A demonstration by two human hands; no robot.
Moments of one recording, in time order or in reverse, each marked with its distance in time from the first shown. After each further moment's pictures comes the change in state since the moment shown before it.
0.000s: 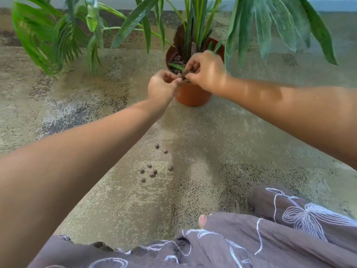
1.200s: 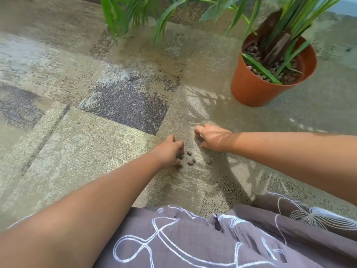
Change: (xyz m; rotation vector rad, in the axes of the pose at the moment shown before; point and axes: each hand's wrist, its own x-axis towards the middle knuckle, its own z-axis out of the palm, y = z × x) left_hand -0.079 -0.187 -0.106 0.949 -0.478 -0.123; right_hand -0.075 -0.029 0.165 -0.401 -0.852 -0.227
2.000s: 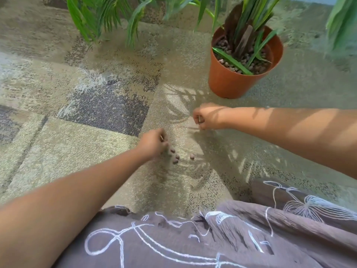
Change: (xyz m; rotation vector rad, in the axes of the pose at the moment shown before) left_hand 0.000 0.024 -0.023 -0.288 0.154 -0.123; right_hand -0.028 0.027 -0.053 0.016 0.016 0.015
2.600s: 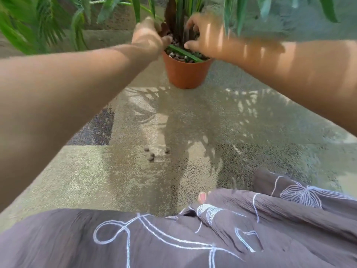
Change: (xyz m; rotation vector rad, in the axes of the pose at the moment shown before) left_hand 0.062 0.216 -0.082 -0.179 0.309 0.226; right_hand -0.071 0.068 -0.101 0.120 0.738 0.355
